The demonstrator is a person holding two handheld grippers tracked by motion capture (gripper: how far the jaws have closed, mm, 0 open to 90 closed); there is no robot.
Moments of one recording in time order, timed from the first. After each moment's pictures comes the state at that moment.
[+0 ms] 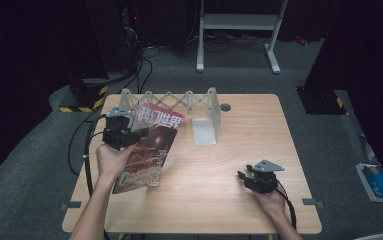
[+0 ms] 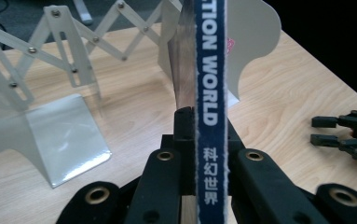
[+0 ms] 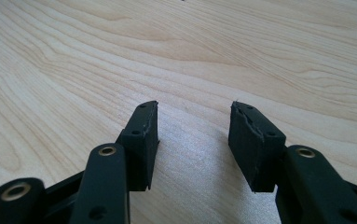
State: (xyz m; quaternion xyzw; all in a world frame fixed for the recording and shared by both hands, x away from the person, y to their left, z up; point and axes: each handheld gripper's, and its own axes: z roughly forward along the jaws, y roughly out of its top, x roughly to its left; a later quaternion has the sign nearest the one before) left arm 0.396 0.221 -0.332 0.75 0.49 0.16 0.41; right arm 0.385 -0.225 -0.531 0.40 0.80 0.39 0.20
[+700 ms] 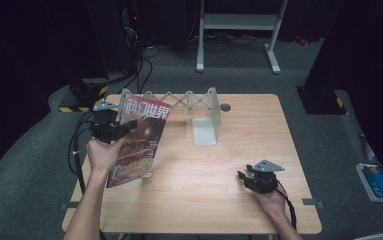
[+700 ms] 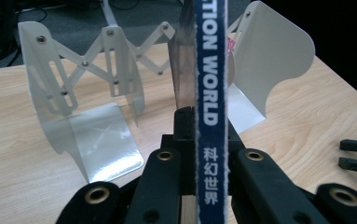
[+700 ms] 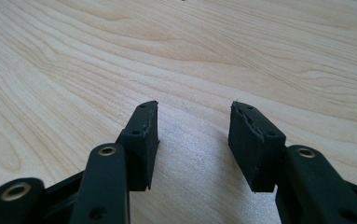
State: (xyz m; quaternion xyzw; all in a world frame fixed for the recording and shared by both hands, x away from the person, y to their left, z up) left arm 0.403 0.248 -0.322 0.72 0.52 0.20 0.41; right arm 0.385 -0.225 -0.531 0.40 0.80 0.39 0.20
